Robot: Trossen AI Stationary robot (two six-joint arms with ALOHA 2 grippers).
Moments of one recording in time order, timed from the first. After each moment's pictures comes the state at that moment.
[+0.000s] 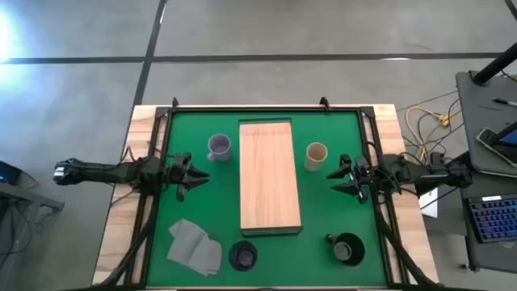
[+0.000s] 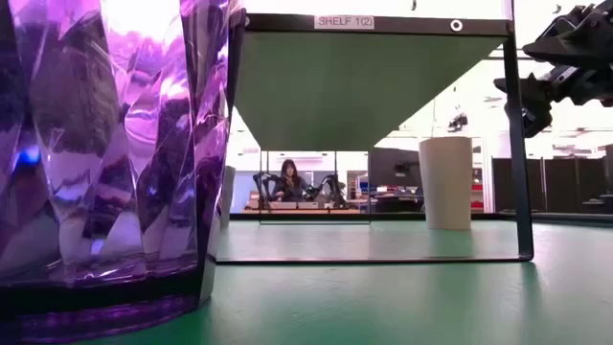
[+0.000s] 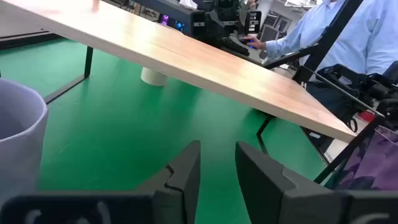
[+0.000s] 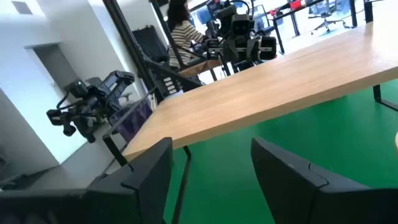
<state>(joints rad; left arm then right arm) -0.03 0.23 0.01 0.04 -0.02 -0.39 0.04 0.03 0.02 0.02 -0.16 0.40</state>
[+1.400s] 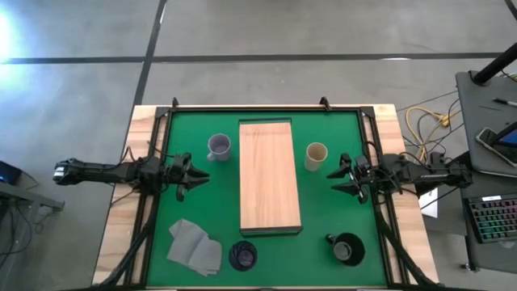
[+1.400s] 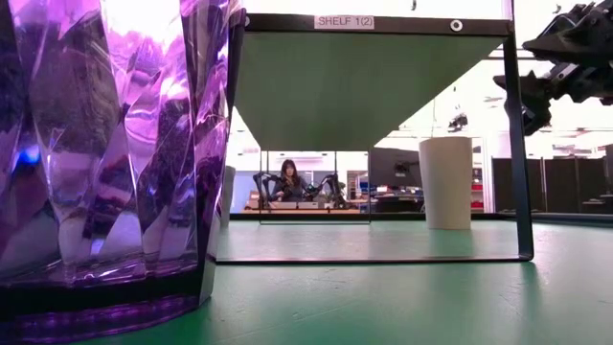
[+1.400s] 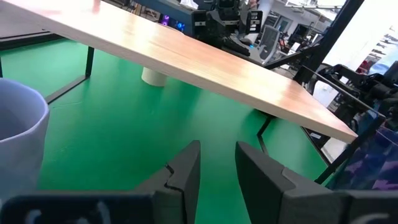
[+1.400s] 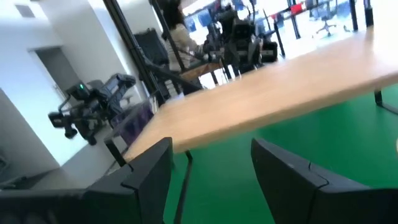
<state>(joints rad) -0.03 0.23 0.01 0.04 -0.03 -0.39 0.04 0.03 0.02 0.05 -0.15 0.40</state>
